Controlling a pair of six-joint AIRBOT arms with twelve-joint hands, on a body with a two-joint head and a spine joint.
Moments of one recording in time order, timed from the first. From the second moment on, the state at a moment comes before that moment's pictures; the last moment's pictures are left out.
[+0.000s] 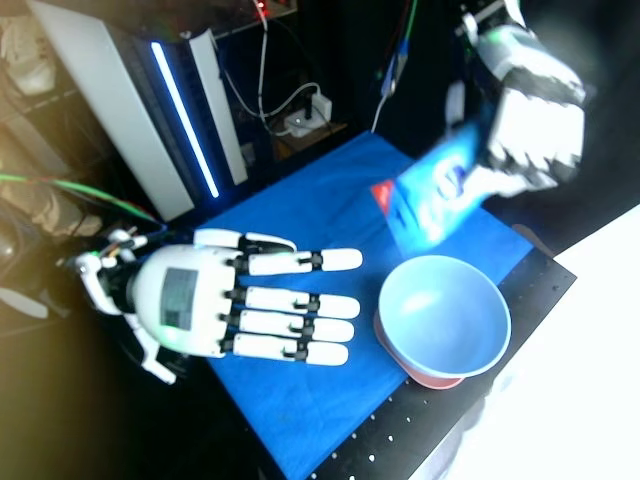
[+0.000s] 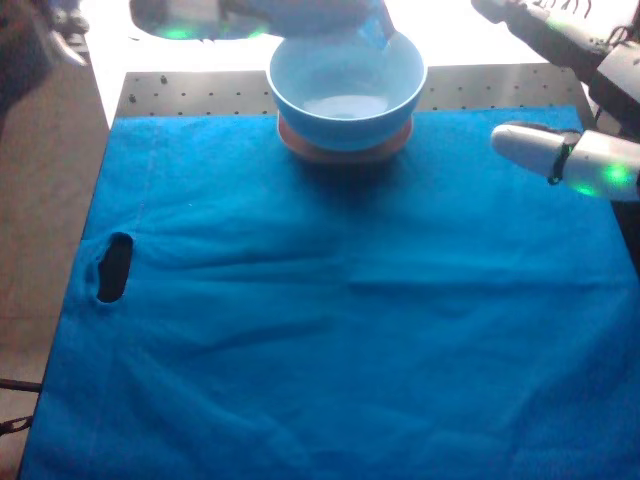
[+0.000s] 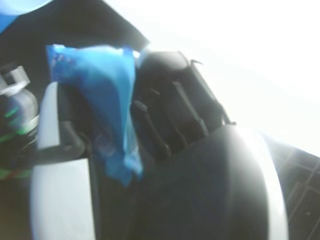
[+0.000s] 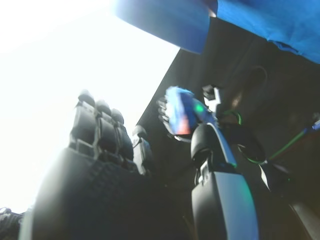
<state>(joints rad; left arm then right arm) 0.39 -1.22 1.51 0.26 -0.54 0.72 -0.92 -1.13 1.35 0.09 1.09 -0.36</state>
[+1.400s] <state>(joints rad) 0.94 -0.93 1.18 -0.06 -0.99 0.73 -1.16 -1.01 1.20 0.22 1.35 -0.36</state>
